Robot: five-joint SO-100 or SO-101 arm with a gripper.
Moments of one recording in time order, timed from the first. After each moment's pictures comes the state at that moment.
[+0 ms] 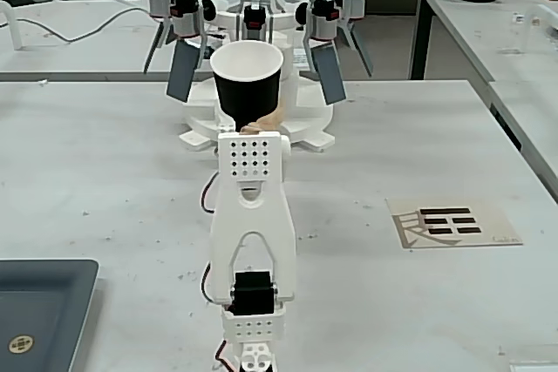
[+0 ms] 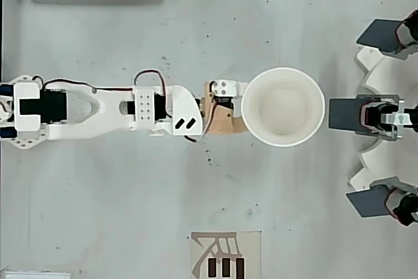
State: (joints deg) arm -6.2 70.8 115.3 -58.4 -88.2
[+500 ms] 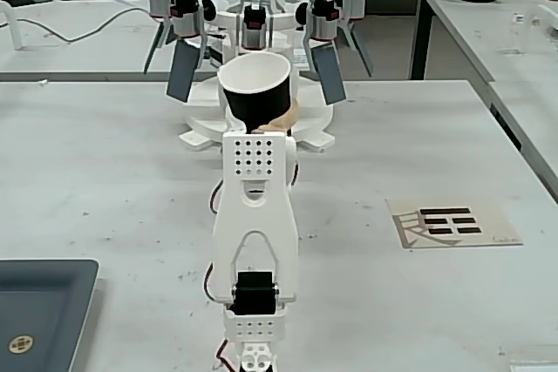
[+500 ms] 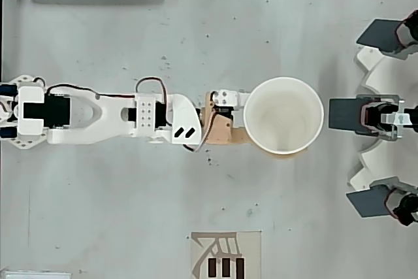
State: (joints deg) arm -3.3 69.3 115.3 -60.1 -93.6
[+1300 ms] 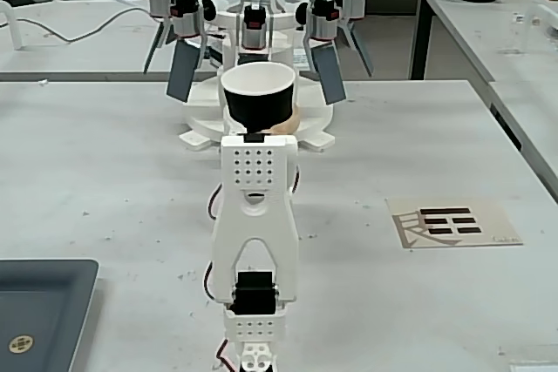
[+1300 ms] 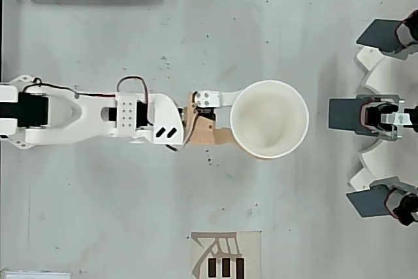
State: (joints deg) arm -3.3 81.9 130.1 -60.1 -86.9
